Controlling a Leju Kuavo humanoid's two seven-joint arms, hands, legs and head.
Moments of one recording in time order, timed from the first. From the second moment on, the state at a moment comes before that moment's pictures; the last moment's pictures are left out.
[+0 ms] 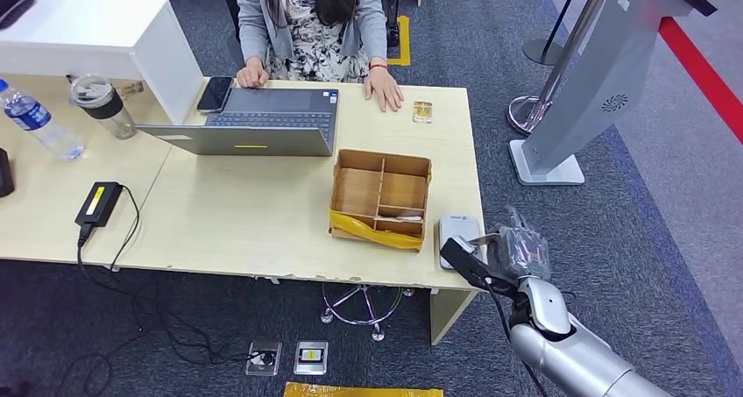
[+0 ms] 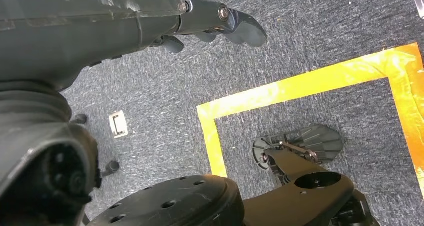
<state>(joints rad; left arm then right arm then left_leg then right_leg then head) -0.12 0.07 -1.21 -0.21 0.58 0.36 0.06 -0.51 -0.40 0.99 -1.04 0.69 -0.44 0.45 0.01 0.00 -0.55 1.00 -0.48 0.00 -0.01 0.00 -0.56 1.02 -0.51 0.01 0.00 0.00</state>
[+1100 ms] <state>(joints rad) -0.13 0.07 -1.21 -0.22 0.54 0.33 0.06 -0.78 -0.36 0.99 -1.23 0.95 -0.31 0.46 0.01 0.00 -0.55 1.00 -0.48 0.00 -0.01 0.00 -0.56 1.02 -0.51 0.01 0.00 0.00</state>
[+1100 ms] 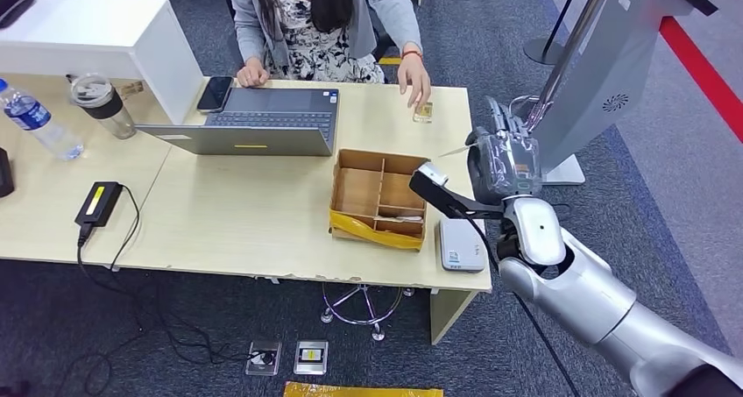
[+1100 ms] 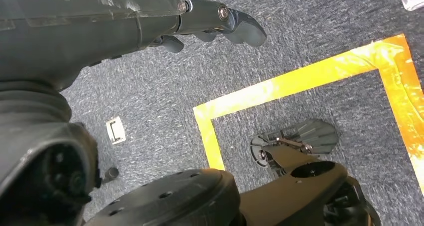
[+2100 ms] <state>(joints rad) -0.14 0.07 -1.21 -0.22 0.53 0.30 0.06 -0.81 -0.18 1.01 -1.09 0.98 -0.32 0.40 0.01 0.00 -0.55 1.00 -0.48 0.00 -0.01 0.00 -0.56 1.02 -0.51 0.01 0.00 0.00</state>
